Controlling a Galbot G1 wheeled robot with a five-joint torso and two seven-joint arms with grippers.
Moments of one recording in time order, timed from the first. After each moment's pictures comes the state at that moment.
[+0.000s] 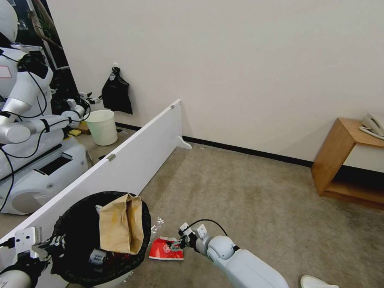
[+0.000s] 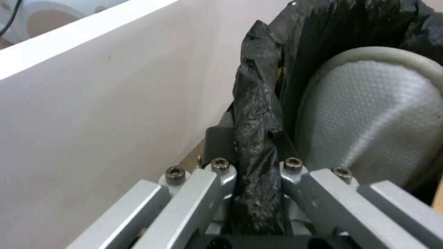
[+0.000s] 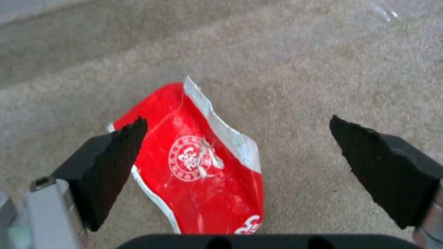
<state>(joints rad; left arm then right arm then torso) 1.80 -1.17 -1.11 -2.48 -1.02 0.74 -0.39 -0.65 1.36 -0.39 0.98 0.43 -0.20 -0.25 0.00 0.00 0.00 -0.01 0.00</state>
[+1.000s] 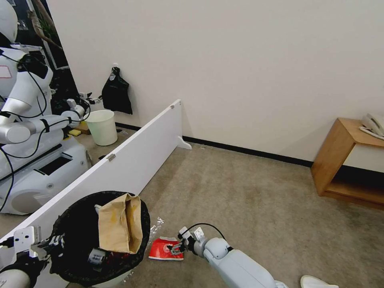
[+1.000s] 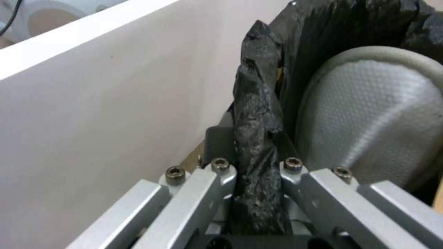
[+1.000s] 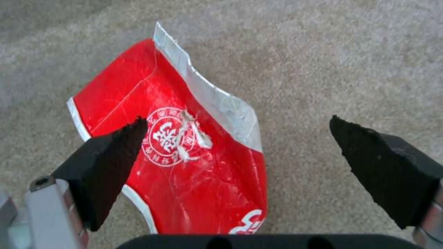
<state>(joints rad) 1.79 -1.16 -1.11 -2.47 -1.02 0.74 -0.39 -0.61 1.47 -0.36 0.75 0.38 -0.15 -0.29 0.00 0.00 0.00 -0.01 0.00</state>
